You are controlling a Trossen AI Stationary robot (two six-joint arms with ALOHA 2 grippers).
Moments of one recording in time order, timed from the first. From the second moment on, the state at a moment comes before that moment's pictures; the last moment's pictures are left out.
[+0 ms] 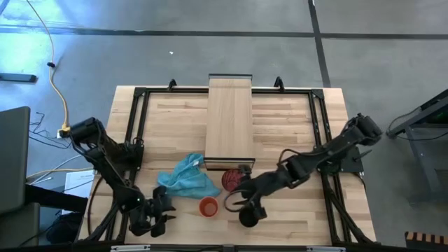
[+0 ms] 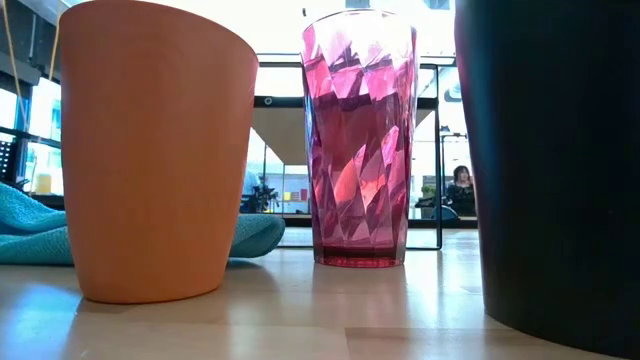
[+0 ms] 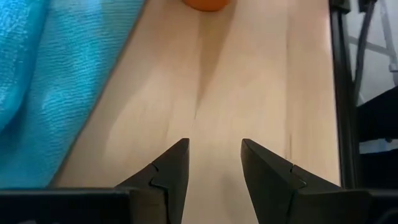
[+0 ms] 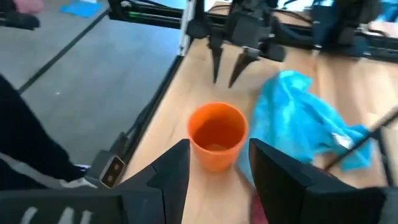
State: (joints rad) left arm -0.95 1.59 0.68 -0.16 -0.54 -1.16; right arm 0.49 1.61 1.32 -0.26 0.11 0.11
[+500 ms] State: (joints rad) left arm -0.98 1.52 0.68 -0.29 -0.77 -1.32; right arm 0.46 1.82 1.48 -0.24 -0.14 -0.02
